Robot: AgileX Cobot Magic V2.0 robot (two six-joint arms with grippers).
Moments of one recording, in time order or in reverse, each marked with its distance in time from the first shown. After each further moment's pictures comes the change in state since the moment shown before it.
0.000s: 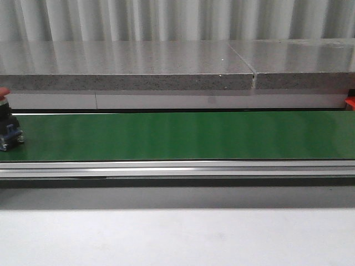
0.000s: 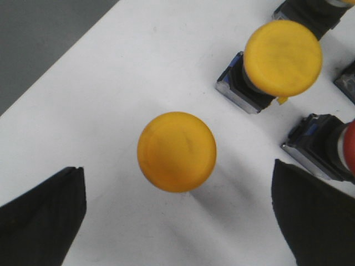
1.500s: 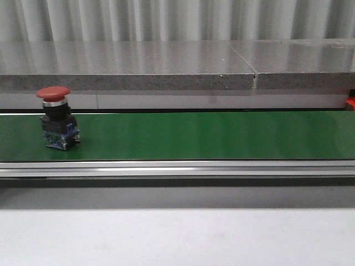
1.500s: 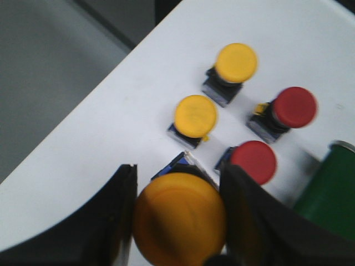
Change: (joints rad) left arm -0.110 -0.217 -0.099 -0.014 0.113 0.031; right arm 0.000 0.000 0.000 0.000 0.002 0.000
